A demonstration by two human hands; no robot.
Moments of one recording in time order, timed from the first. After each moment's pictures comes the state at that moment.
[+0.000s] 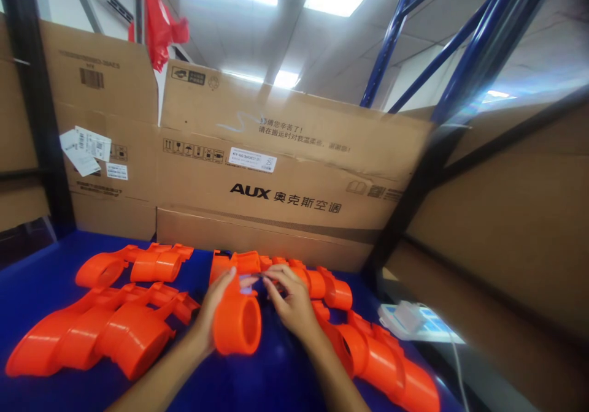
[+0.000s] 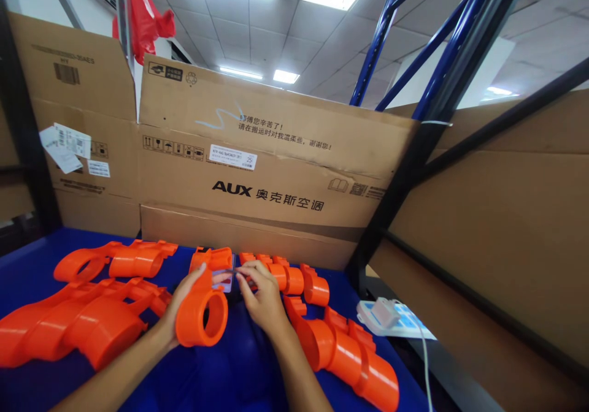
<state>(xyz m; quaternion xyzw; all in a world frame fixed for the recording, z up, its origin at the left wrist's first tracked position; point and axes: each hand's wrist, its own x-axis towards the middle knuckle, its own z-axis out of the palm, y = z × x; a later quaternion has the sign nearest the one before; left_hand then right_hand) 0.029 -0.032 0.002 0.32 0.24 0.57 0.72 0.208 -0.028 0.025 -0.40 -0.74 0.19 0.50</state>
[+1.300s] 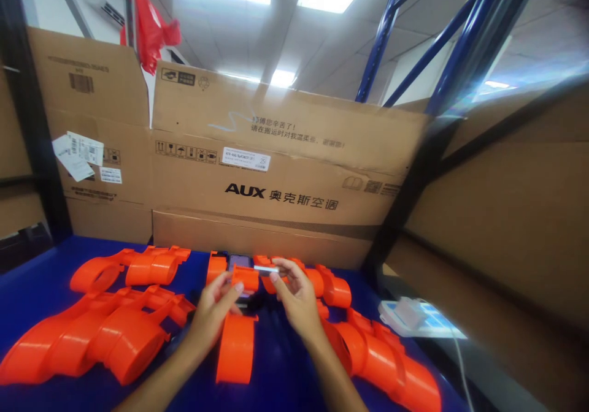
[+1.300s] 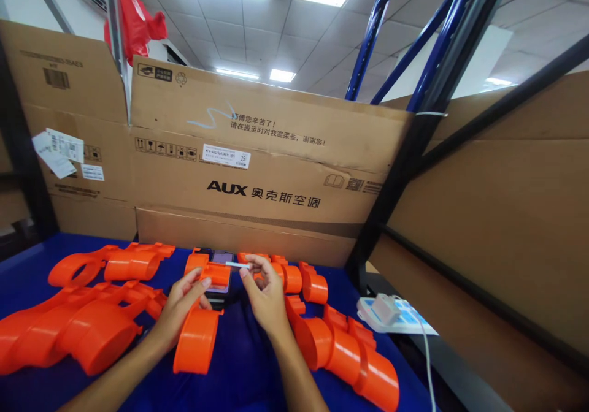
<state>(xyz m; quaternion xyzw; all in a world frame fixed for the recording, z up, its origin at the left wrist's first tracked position) 0.024 -0.043 -0.002 0.48 0.34 0.58 0.56 0.211 -0.030 0.020 -0.39 -0.60 0.30 0.63</state>
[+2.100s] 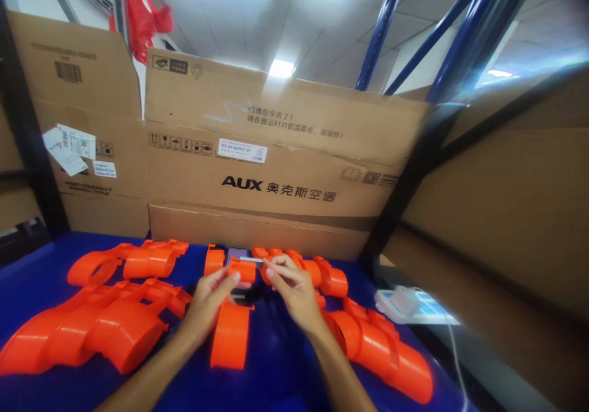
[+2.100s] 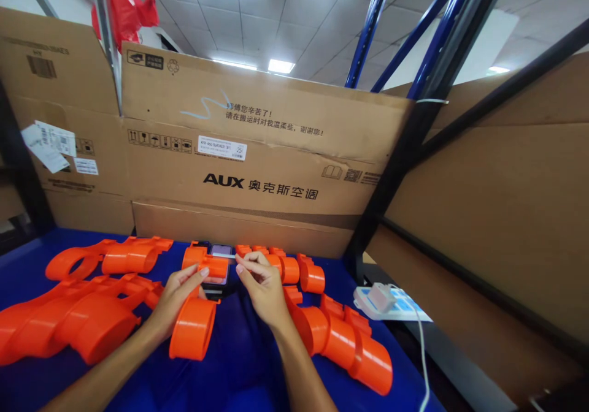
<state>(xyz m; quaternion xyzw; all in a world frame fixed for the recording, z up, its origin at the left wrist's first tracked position) 0.019 -0.040 -0.001 0.51 0.34 0.56 0.56 0.217 -0.041 0.032 -0.37 -0.68 0.31 0.55</state>
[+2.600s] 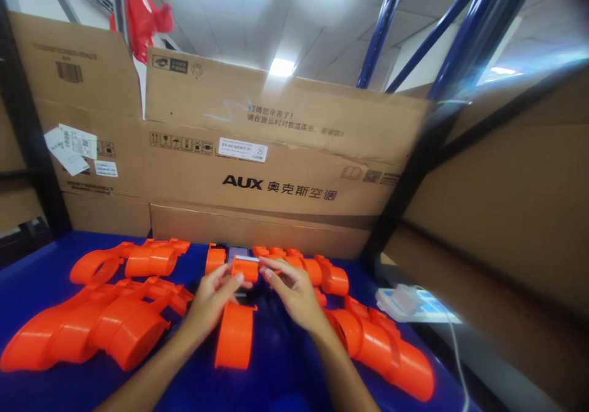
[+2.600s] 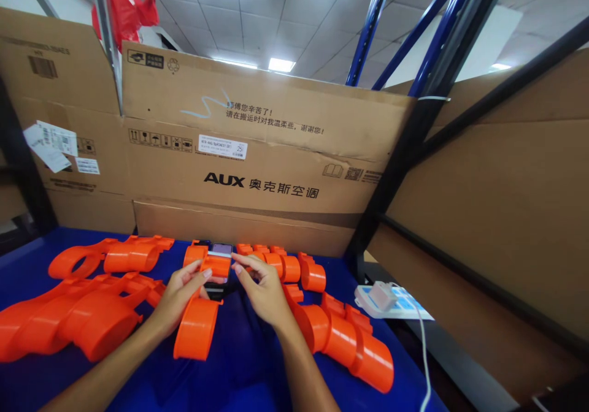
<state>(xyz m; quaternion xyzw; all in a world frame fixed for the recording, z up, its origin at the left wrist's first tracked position) 0.020 -0.040 0.000 0.52 0.34 0.55 0.56 0.221 -0.037 0.026 -0.36 -0.72 0.30 0.52</state>
